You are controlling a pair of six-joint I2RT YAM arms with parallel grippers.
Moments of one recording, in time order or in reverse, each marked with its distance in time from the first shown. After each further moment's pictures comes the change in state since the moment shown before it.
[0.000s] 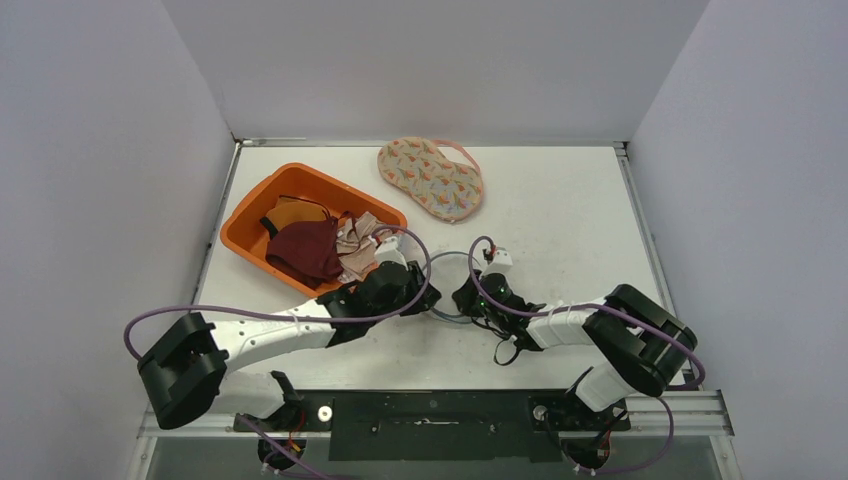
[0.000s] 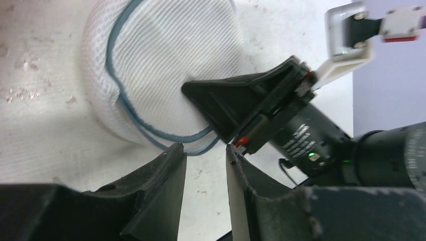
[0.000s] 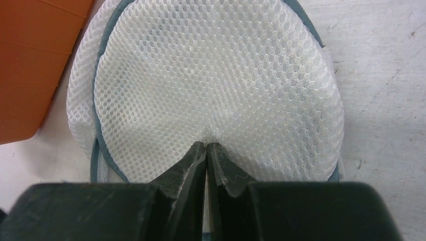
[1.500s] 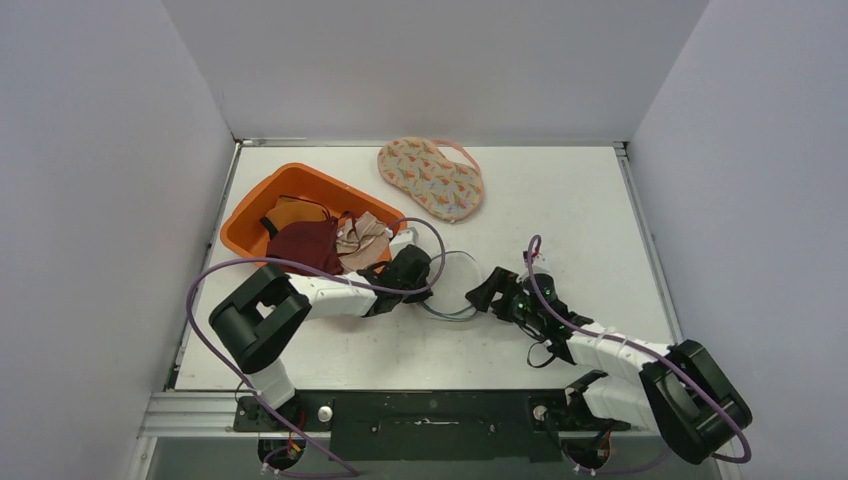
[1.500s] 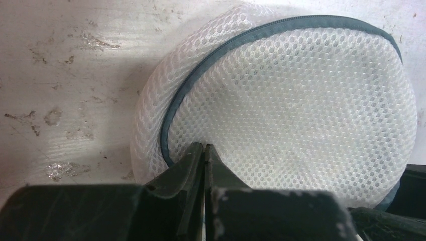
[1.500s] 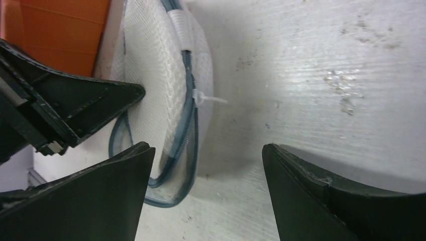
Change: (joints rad) left arm 0.105 0.401 0.176 0.002 -0.031 0.095; right arm -0.238 -0.396 -0.153 -0.219 -0.264 0.044
